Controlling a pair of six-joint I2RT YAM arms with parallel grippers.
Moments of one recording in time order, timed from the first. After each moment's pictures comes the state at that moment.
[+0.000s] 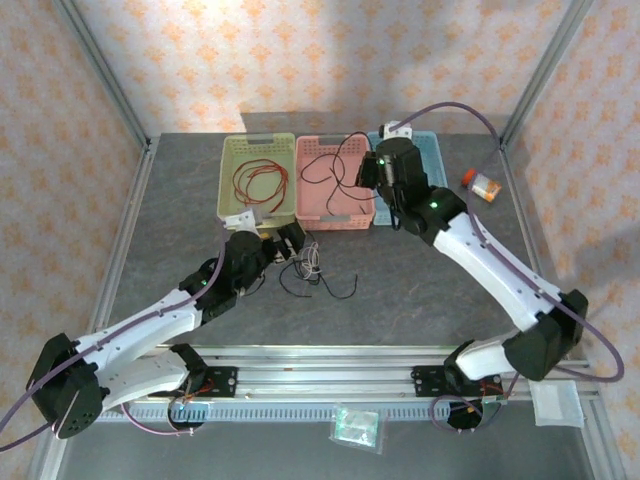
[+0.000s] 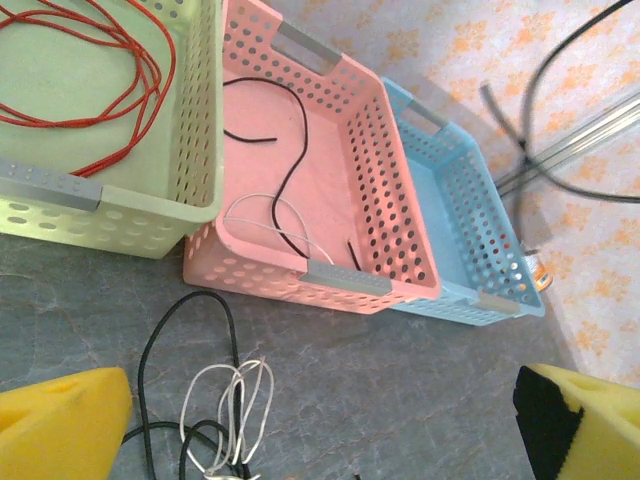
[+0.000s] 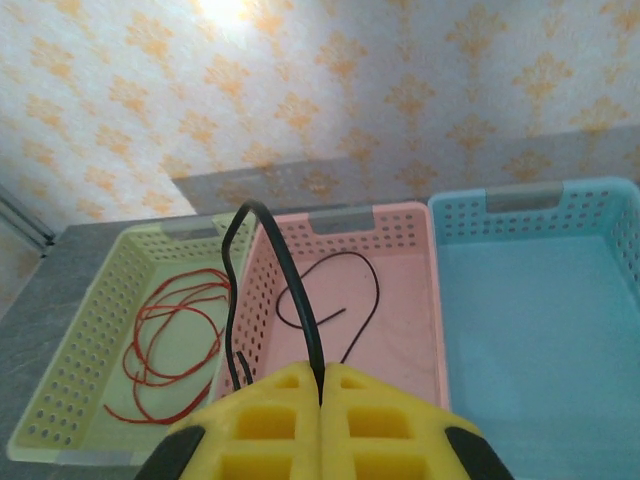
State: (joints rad) left arm -0.68 1.02 0.61 0.02 -0.30 -0.85; right arm 0.62 1.42 1.41 -0.42 0.37 0.42
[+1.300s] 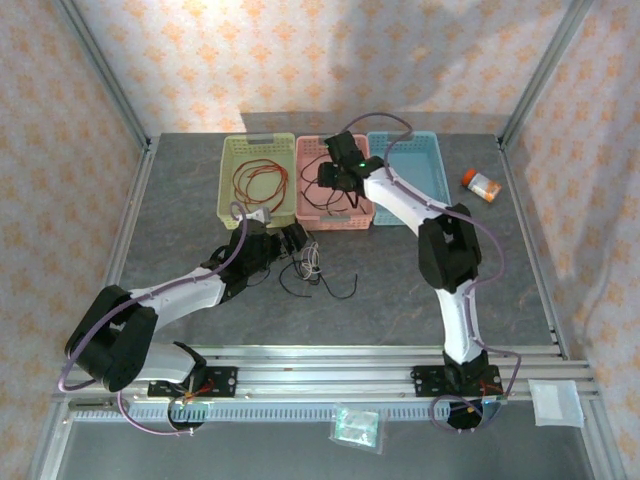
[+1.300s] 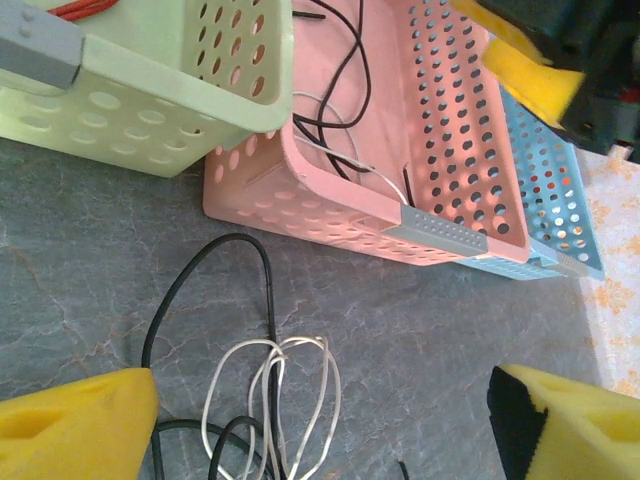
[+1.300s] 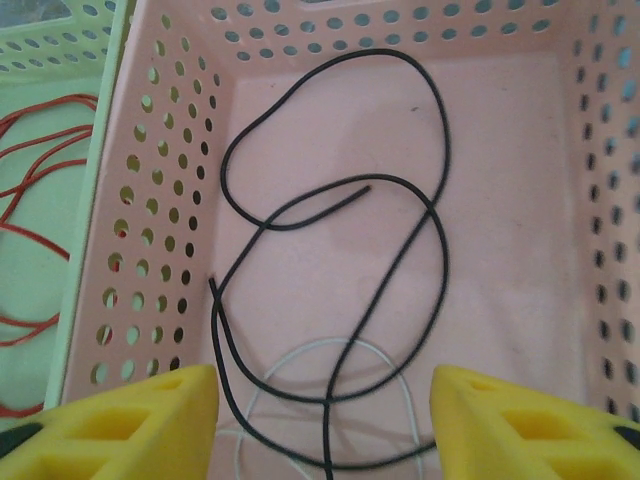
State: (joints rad) left arm -0.49 1.35 0.58 0.24 0.04 -0.90; right arm 0.54 2.10 1.81 -0.54 0.13 0.47
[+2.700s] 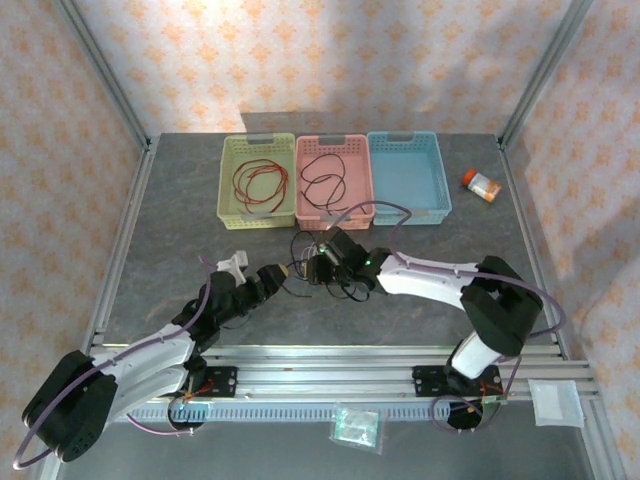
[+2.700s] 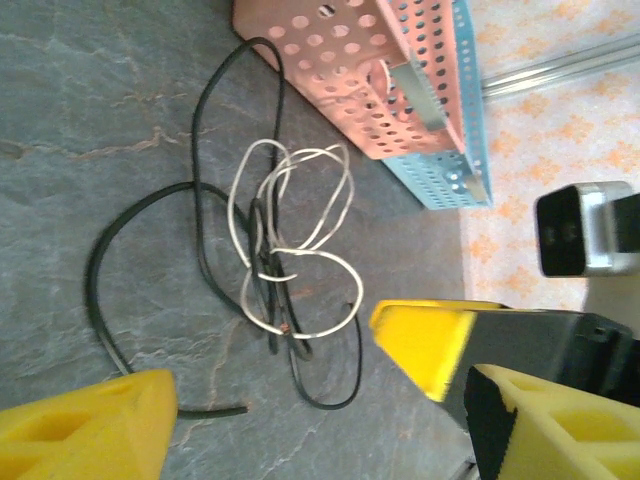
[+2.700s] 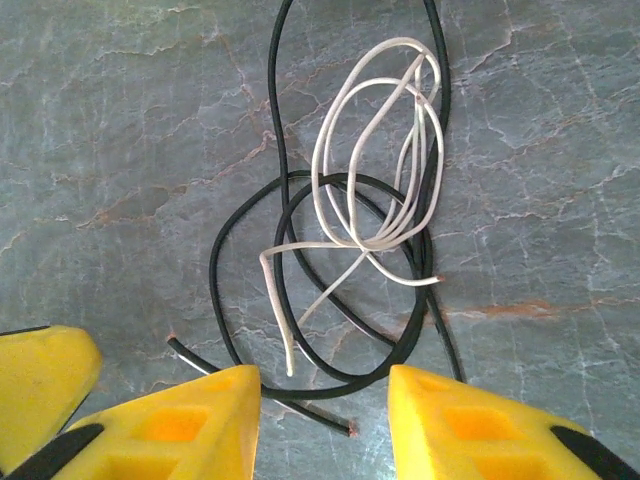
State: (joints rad) left arm -0.52 0.92 0.11 0.44 0.16 -1.16; right arm 0.91 1.60 0.95 -0.23 0.00 0.82
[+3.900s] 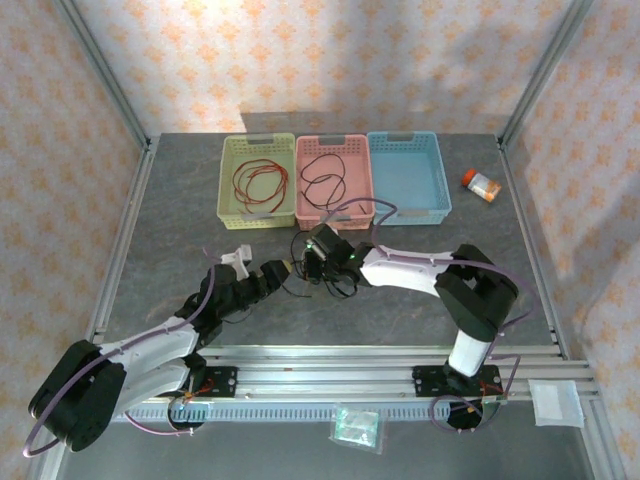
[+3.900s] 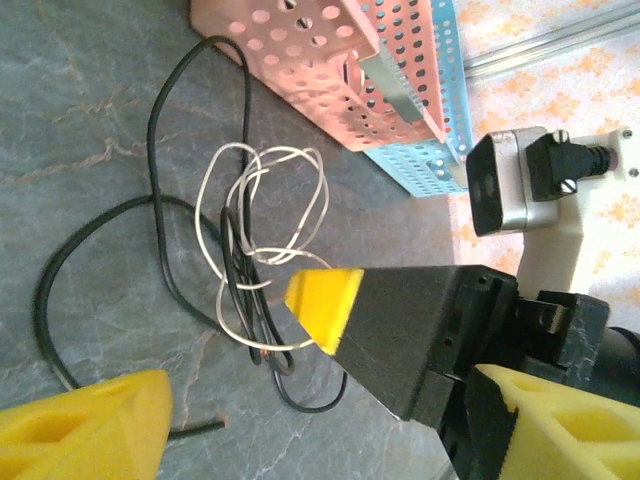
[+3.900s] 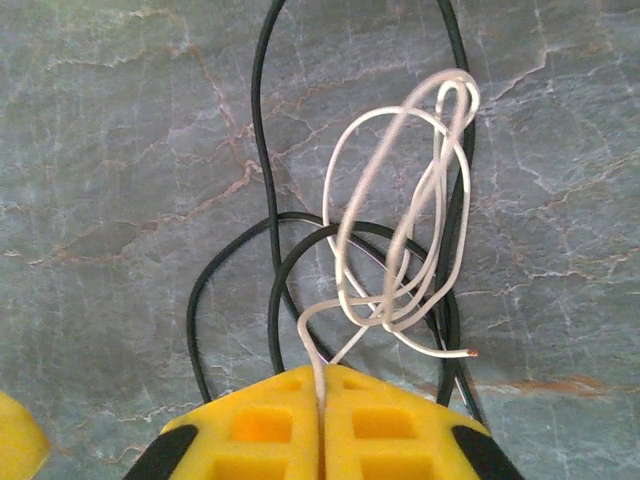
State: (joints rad) left arm -0.50 1.00 0.16 0.46 0.23 -1.10; right arm 0.91 1.73 1.05 -0.25 0.03 0.82
